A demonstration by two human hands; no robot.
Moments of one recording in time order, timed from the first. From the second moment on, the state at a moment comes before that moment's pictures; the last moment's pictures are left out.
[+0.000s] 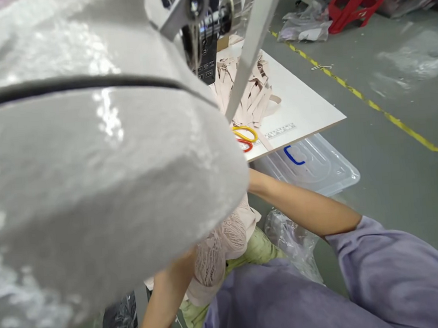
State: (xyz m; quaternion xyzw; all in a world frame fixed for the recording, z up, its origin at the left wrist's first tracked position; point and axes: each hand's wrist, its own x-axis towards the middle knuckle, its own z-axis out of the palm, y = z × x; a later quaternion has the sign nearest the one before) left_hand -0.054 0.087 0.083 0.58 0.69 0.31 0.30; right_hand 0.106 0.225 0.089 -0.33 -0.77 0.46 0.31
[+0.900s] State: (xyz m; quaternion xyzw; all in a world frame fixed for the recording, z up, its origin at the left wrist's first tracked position) left_hand -0.054 0.079 0.081 0.67 0.69 0.25 0.14; right_hand 0.100 0.239 0.061 -0.27 -0.78 0.47 0.31
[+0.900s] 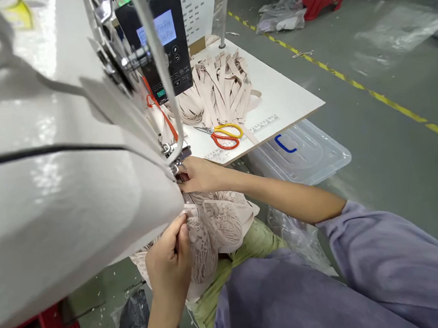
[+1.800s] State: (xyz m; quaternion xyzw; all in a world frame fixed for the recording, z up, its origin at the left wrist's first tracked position) left_hand -0.057 0.075 0.067 0.72 0.63 0.28 0.04; right_hand 0.096 0.235 0.042 -0.26 -0.78 0.41 0.40
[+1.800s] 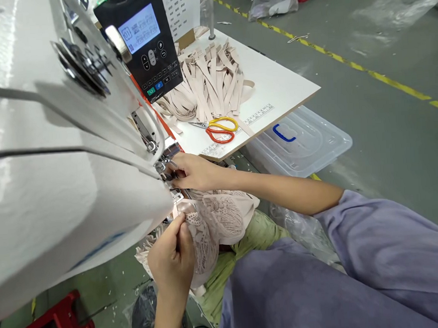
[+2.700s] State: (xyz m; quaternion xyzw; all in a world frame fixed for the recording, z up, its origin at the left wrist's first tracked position) left_hand -0.066 0.081 0.060 0.66 0.67 0.31 0.08; right_hand 0.099 0.224 0.058 -0.32 -0.78 0.39 0.38
